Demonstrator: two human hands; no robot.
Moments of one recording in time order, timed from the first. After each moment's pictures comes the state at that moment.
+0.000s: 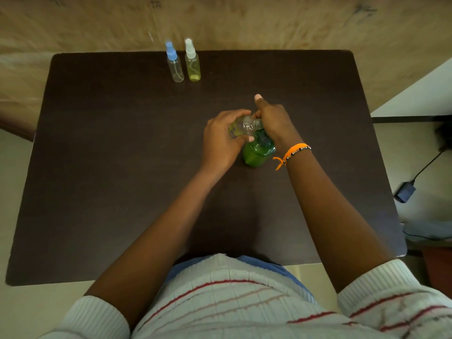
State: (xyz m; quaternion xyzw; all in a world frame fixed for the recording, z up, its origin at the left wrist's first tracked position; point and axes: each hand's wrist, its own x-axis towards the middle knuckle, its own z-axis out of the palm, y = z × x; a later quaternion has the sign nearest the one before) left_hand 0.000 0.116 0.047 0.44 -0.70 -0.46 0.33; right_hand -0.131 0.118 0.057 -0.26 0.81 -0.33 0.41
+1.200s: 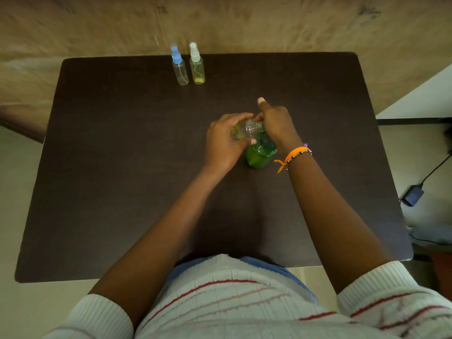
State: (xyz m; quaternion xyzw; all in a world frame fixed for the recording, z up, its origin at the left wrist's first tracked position) left_hand 0.003 0.117 0.049 0.44 -0.70 -0.46 0.31; right_hand -0.128 0.121 0.056 -0.27 0.82 -0.33 0.39
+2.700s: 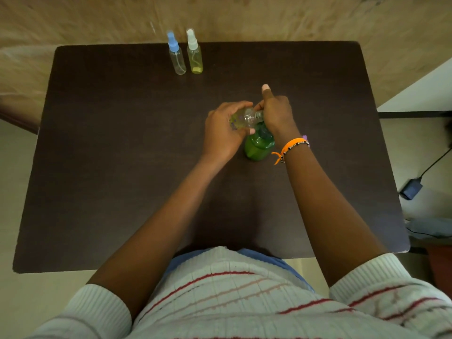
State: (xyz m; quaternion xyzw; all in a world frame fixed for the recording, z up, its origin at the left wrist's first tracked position) left_hand 0.000 0.117 0.053 0.46 -0.70 -0.46 0.29; right_hand -0.127 0.119 0.049 -0.24 0.81 -0.38 0.37
